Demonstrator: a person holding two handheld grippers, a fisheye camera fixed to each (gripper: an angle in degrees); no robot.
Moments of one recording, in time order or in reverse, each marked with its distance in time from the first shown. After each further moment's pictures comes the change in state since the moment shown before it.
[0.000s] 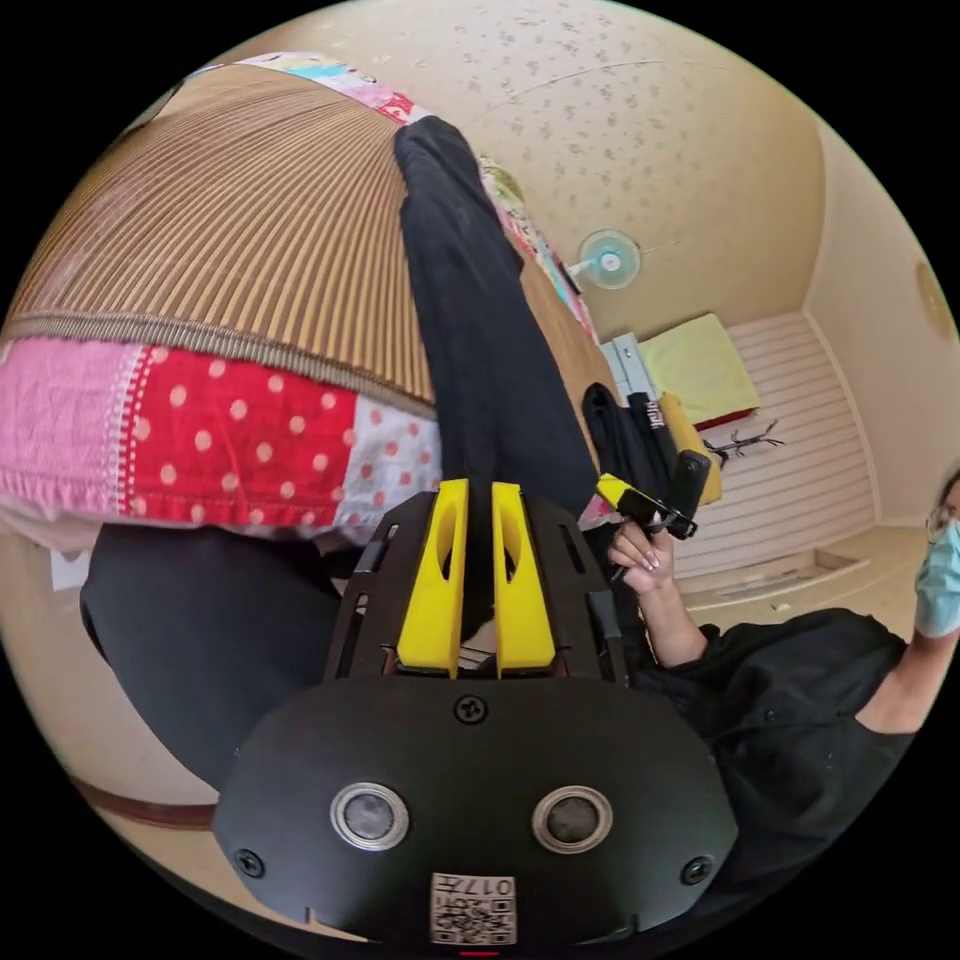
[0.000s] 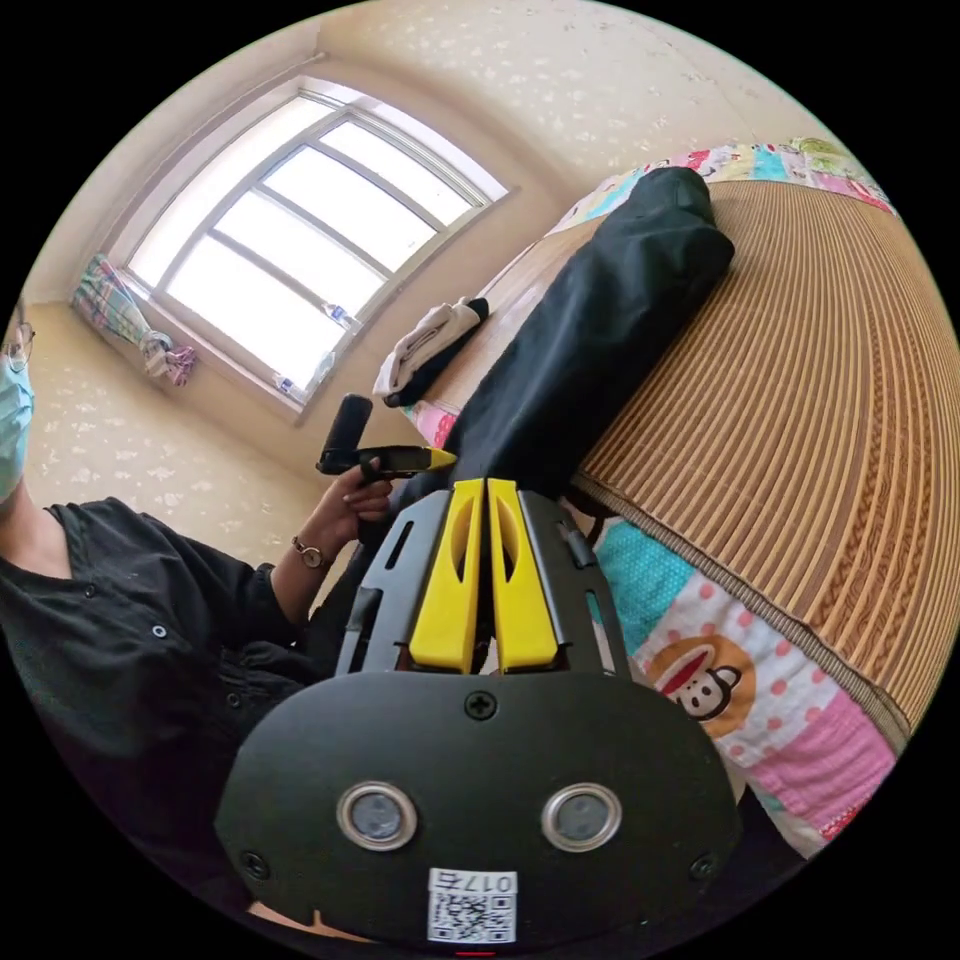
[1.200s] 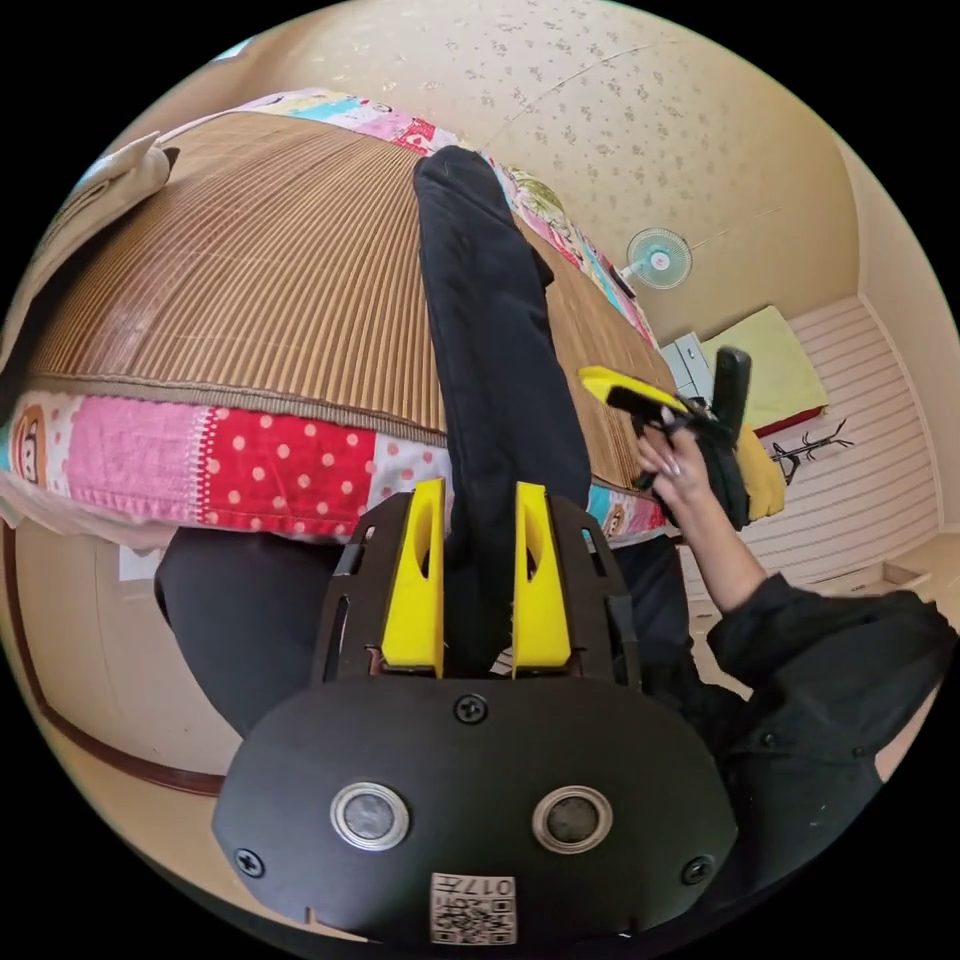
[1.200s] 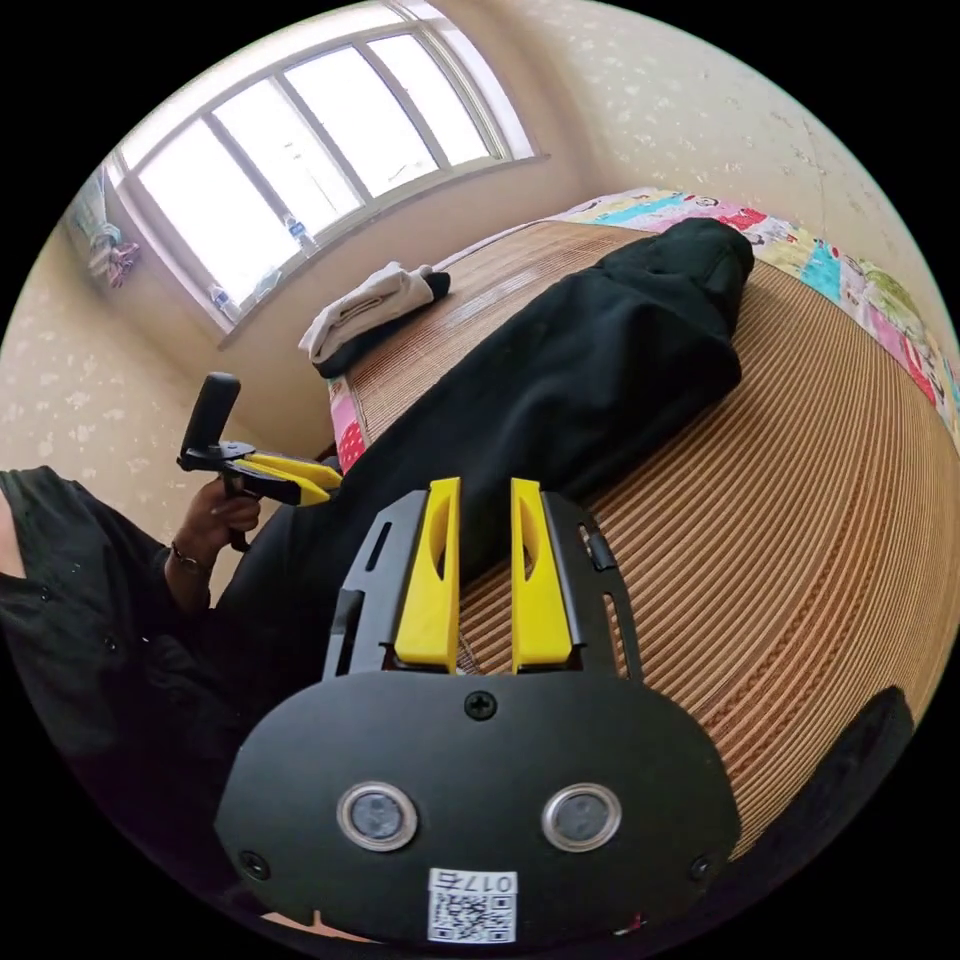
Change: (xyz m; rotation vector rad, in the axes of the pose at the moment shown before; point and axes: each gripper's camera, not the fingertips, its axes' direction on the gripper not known) left arm -0.039 -0.056 0.008 -0.014 -0.136 0.001; right arm -0.018 -0.088 0.071 -0.005 0.144 -0.182
